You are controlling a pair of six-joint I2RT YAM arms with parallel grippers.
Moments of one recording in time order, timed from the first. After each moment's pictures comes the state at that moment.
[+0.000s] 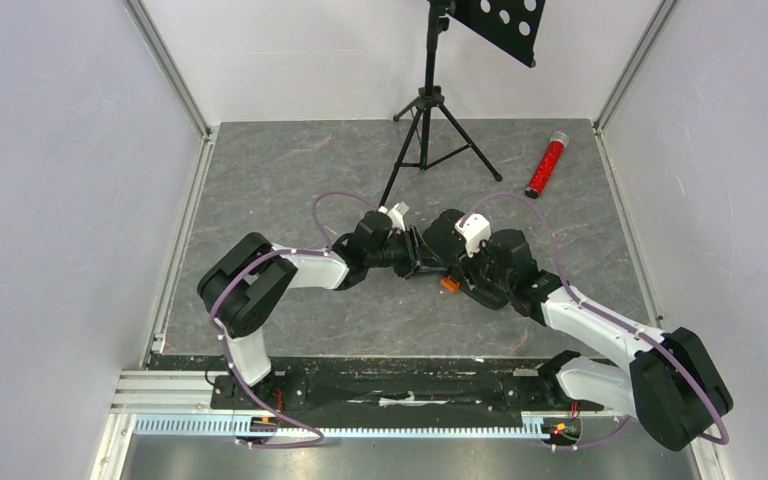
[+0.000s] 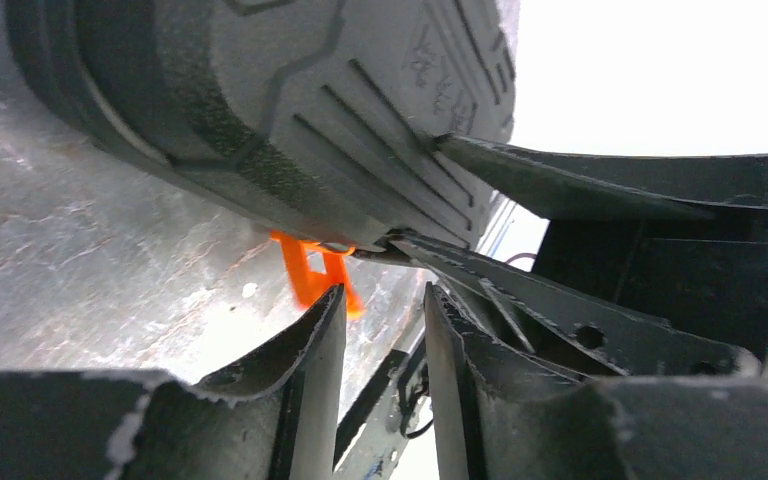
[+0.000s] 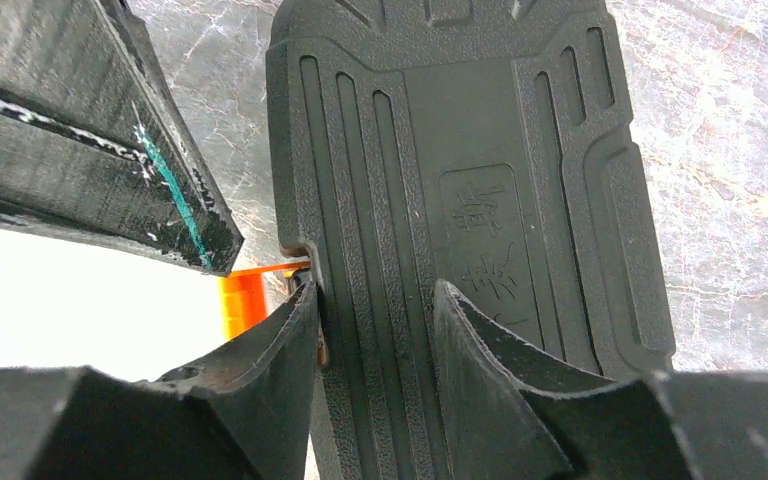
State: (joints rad) left arm -0.76 1.81 0.84 0.50 0.46 -1.12; right arm 0.53 1.13 0.47 0.05 -0.05 -0.16
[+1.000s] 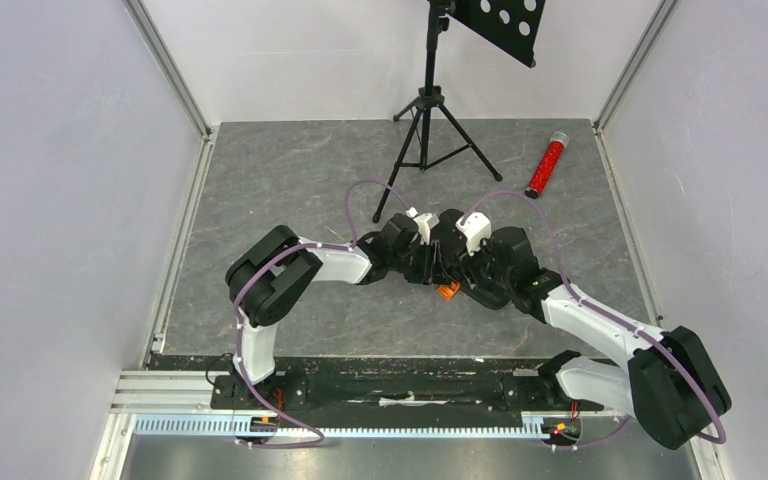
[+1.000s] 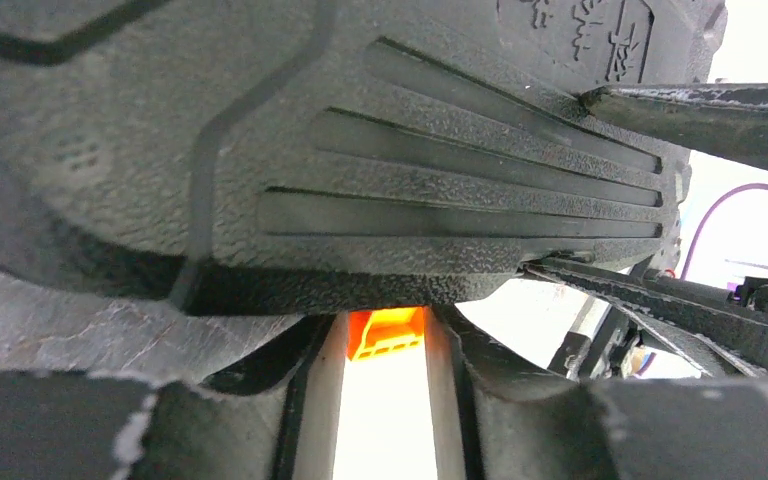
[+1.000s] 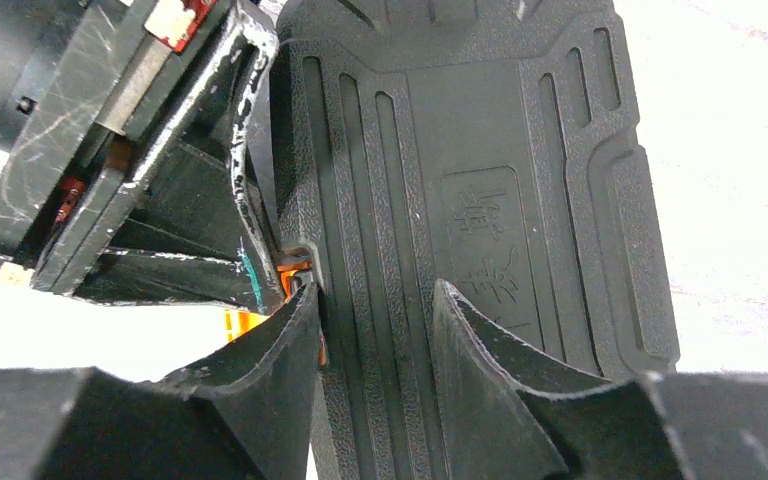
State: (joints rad) left arm -0.82 1.95 1.01 0.26 0.40 -0.68; right arm 0.51 1.15 0.49 0.04 -0.10 -0.17
